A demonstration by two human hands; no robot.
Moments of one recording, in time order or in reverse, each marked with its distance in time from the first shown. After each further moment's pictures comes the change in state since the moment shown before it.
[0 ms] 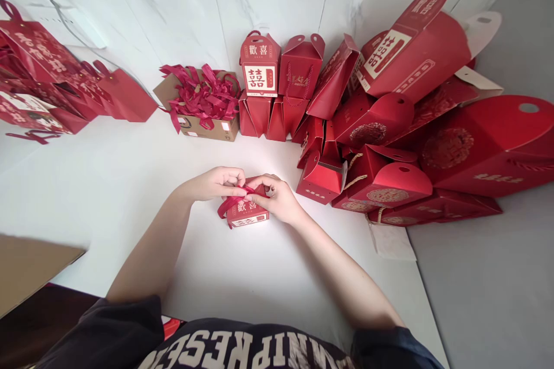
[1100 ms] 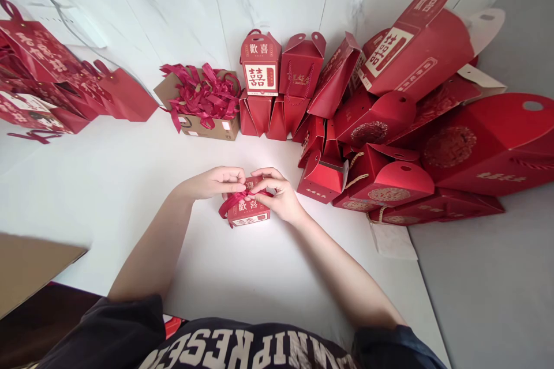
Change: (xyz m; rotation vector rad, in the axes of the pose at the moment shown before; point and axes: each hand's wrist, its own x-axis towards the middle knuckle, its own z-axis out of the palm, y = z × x) left_hand -0.001 0.001 -0.005 -0.028 -0.067 -0.026; right_hand -0.001 0.013 0.004 0.167 0.106 -0.132
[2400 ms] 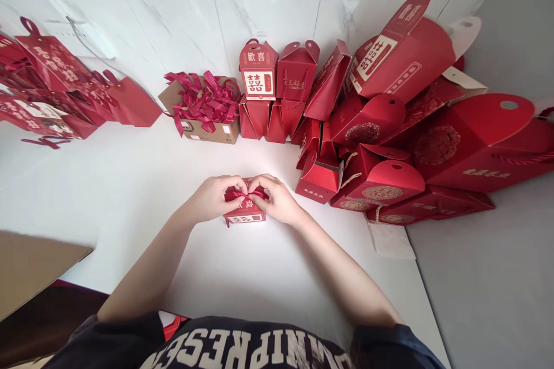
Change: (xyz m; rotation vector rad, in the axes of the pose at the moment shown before) left_hand -0.019 0.006 0.045 0.543 0.461 0.119; right_hand 0.002 -0.015 -0.004 -0.219 -0.160 -0.108
